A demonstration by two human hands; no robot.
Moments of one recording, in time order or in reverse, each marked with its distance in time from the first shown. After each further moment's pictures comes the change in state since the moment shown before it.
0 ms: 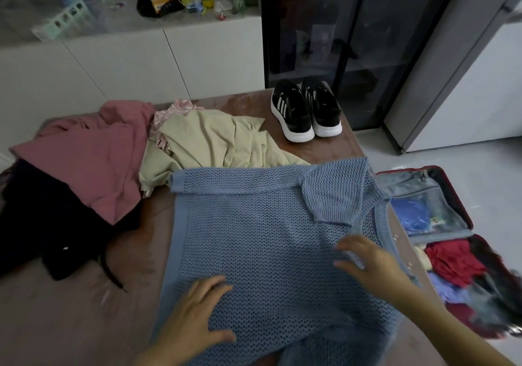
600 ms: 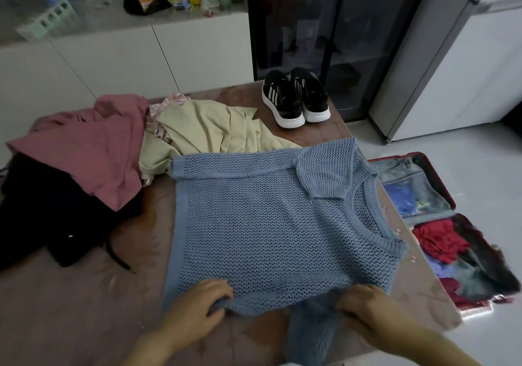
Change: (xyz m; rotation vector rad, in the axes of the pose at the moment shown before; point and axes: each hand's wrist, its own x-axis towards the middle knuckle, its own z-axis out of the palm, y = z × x) left_hand -0.024 -0.007 0.009 -0.097 0.087 0.183; right_hand -0.107 -0.031 0.033 -0.235 -0.280 -0.235
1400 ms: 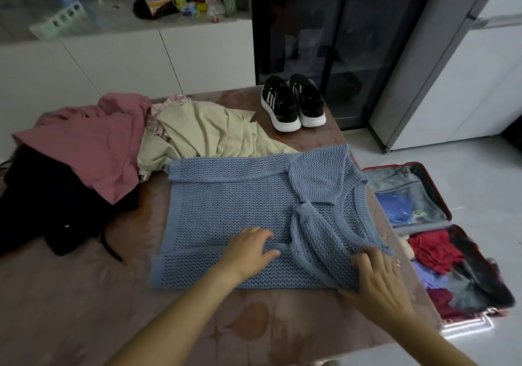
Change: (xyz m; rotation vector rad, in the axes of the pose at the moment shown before) left_hand 0.116 0.097 -0.011 0.106 0.075 -0.105; right_hand -0.003 0.035 0.003 -0.284 0.386 0.441
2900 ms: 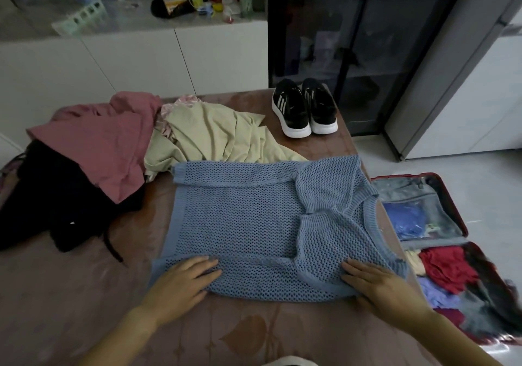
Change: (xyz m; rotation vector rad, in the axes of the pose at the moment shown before) left_hand -0.086 -0.131 0.019 0.348 0.158 0.272; right_hand 0.041 0.041 -0.002 0.038 -0.124 -0.569
